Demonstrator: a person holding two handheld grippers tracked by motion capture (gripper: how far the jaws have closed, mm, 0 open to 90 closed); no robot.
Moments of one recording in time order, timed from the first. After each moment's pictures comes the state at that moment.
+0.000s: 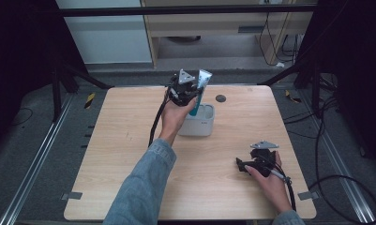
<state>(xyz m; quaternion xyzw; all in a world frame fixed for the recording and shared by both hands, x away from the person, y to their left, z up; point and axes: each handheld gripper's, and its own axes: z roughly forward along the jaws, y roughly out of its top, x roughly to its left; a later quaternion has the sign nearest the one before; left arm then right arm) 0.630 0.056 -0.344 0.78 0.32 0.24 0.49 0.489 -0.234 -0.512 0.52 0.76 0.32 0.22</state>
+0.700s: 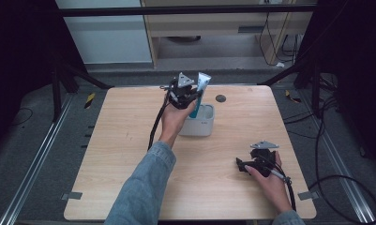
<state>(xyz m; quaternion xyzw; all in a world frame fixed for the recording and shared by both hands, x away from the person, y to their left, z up) 0.629 0.057 -0.357 0.77 0.32 0.23 0.49 0.489 -0.234 -0.513 0.52 0.76 0.32 0.22</state>
